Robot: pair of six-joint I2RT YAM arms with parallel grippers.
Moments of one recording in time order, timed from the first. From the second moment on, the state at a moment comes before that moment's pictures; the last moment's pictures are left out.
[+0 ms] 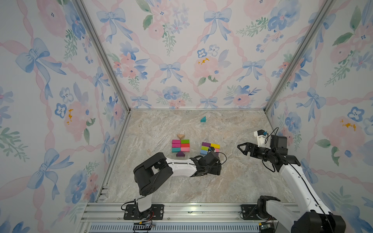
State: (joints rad) left arm -1.05 1.85 1.01 -0.01 -0.06 -0.73; right arm -0.09 1.02 0.74 -0.54 -0.59 0.21
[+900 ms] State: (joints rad) left arm -0.99 1.89 1.04 0.03 -0.05 -0.73; right arm -0.10 1.06 0.74 -0.53 -0.59 0.20
